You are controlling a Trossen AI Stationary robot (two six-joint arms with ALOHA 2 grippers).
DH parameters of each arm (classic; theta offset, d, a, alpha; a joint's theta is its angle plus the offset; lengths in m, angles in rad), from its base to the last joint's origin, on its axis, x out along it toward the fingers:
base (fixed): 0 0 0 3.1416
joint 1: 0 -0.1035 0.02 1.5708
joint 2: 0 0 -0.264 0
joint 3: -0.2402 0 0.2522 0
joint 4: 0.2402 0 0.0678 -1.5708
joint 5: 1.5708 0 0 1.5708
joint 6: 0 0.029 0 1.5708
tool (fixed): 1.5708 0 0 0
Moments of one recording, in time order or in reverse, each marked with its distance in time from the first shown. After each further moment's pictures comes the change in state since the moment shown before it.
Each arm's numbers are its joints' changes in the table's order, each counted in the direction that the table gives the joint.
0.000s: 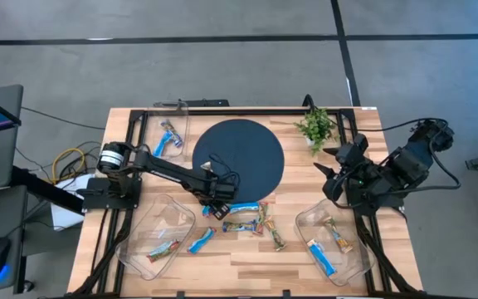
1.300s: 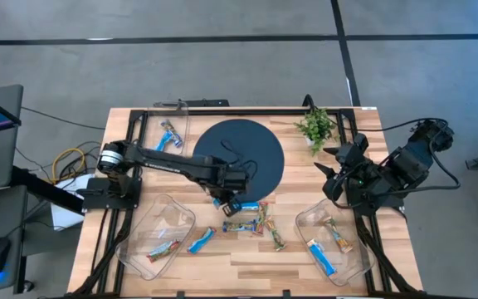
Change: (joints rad) left arm -0.004 -0.002 -0.465 0.342 -0.027 0.230; right arm 0.000 0.000 0.000 0.008 0.003 -0.001
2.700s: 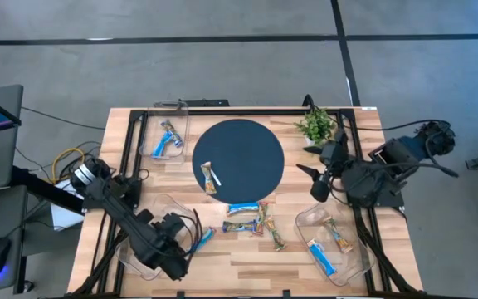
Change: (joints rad) left arm 0.647 -0.098 0.149 0.442 -0.007 -0.921; right arm 0.165 0.000 0.000 -0.470 -0.133 -0.561
